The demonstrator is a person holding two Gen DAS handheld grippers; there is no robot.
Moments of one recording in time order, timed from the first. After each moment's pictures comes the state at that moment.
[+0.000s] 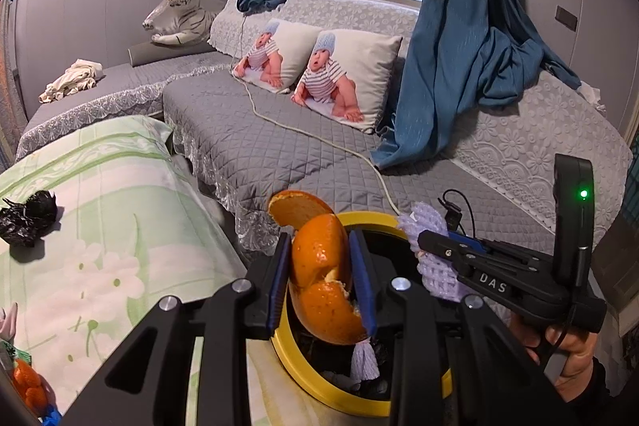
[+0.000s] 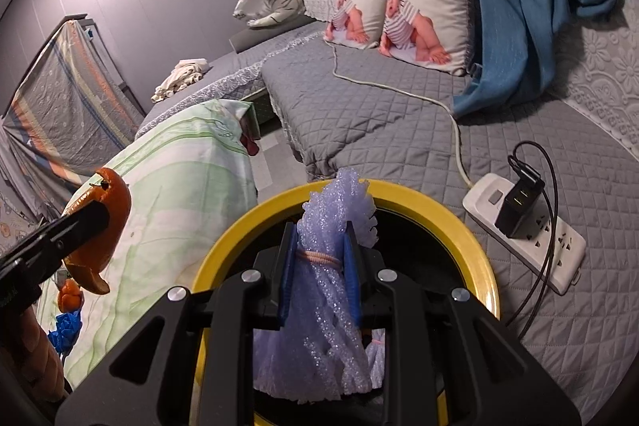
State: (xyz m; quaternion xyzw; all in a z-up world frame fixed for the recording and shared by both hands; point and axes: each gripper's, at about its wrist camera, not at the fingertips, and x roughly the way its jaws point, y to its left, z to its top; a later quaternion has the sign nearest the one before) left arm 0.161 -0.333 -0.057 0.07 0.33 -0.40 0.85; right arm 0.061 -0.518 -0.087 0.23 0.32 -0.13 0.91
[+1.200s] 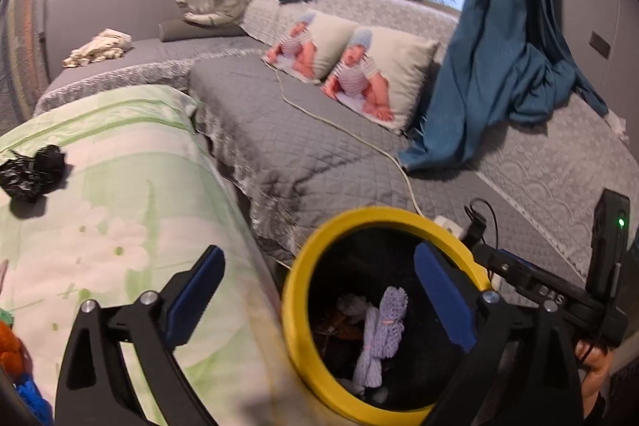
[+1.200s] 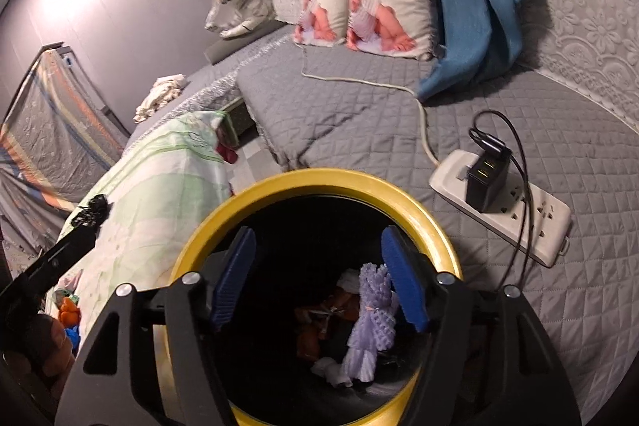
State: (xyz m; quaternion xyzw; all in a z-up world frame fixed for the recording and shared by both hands) left arm 0.175 -0.320 -0.077 0.03 0.35 -0.34 0.87; right arm 0.035 -0.540 -0.101 0.27 0.31 -0.16 0.90
